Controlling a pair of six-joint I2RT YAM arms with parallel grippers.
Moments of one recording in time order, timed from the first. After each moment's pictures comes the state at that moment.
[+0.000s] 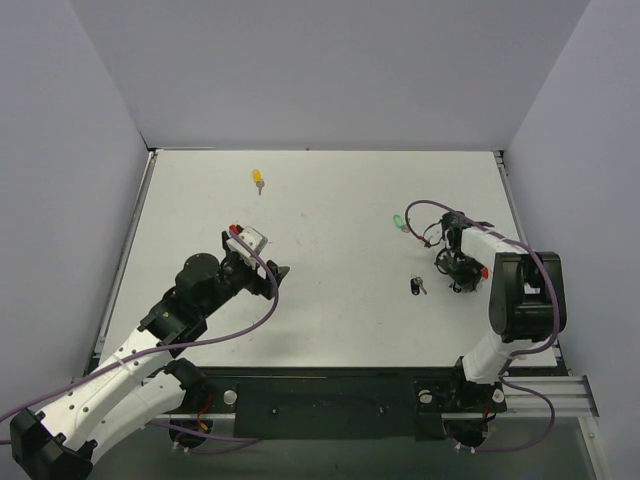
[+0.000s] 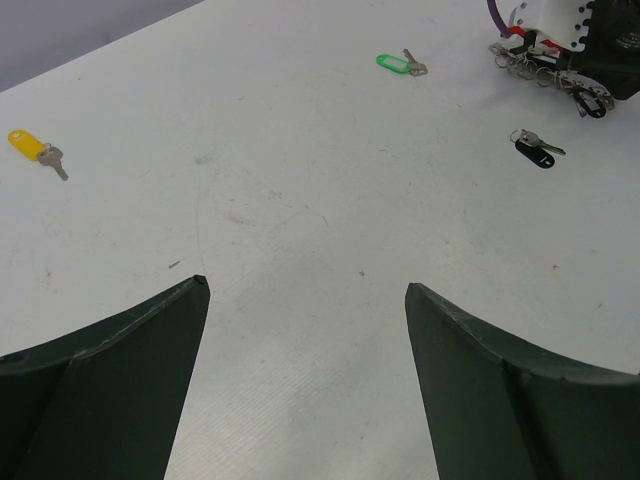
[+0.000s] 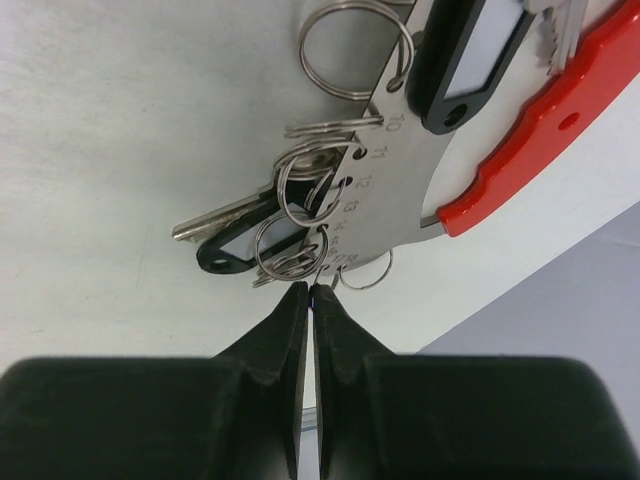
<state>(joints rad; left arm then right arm) -0.67 0.73 0.60 -0.07 0.02 -0.02 0.02 1.69 0.92 -0.69 0.35 -0.60</state>
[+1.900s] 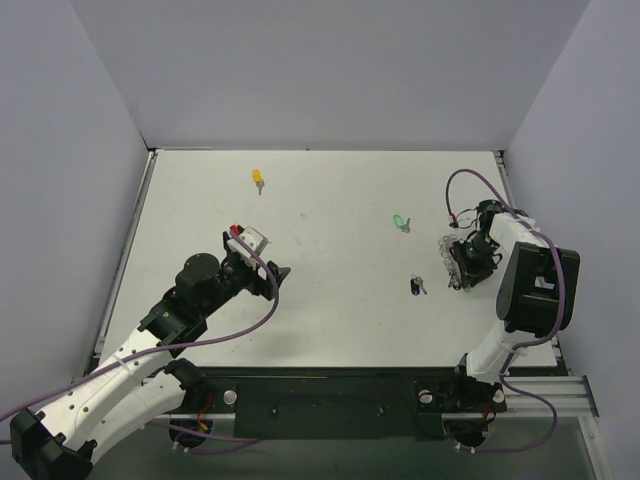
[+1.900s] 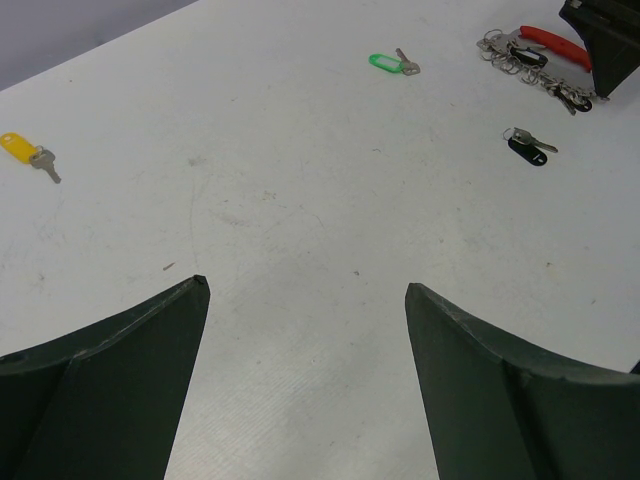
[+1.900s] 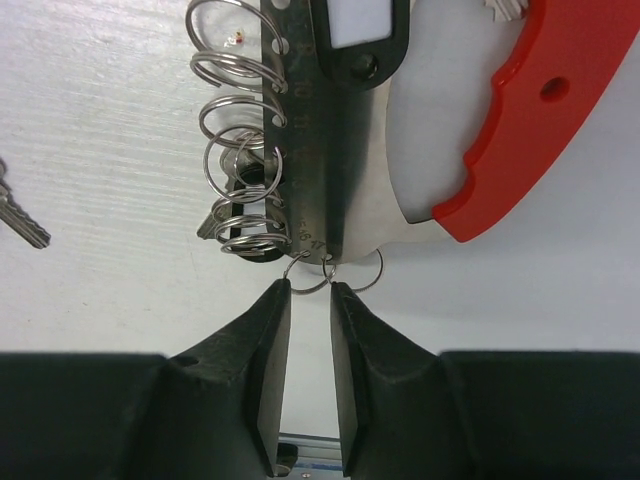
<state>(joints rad) -0.67 0.73 0.60 -0.07 0.03 -0.02 -0.20 1.74 1.09 -0.84 -0.02 -0.42</state>
